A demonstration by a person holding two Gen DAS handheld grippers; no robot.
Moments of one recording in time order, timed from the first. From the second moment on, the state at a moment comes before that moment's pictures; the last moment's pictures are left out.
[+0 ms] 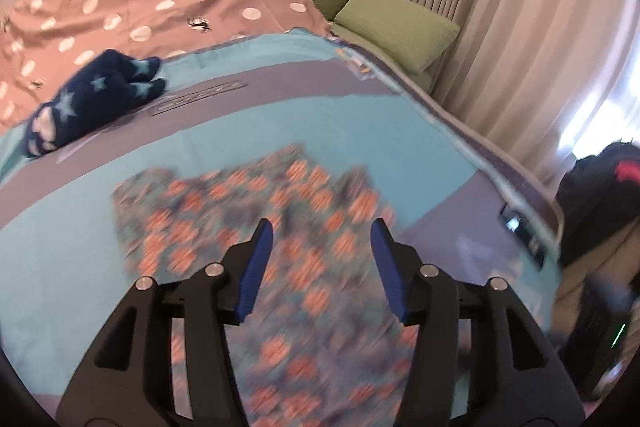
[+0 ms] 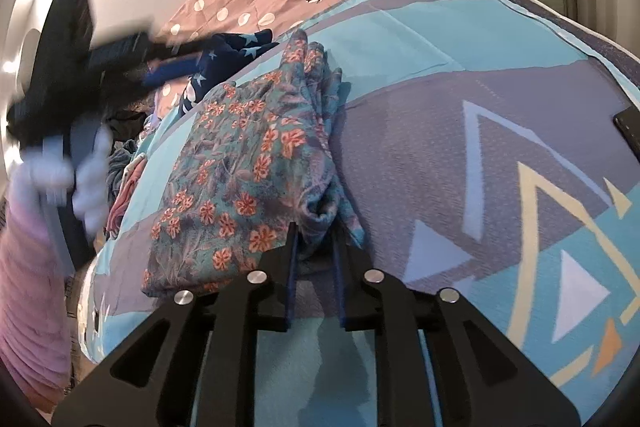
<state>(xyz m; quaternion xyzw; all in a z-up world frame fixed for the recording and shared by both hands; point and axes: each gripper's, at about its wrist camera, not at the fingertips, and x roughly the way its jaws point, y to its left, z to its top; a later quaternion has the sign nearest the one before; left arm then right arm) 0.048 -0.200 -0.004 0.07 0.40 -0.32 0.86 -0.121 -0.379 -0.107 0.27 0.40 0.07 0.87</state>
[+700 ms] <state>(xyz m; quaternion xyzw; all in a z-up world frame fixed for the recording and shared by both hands) -0.049 -0.081 -0.094 0.07 0.43 -0.26 0.86 -0.100 -0.394 -0.120 0.25 0.43 0.04 0.87</state>
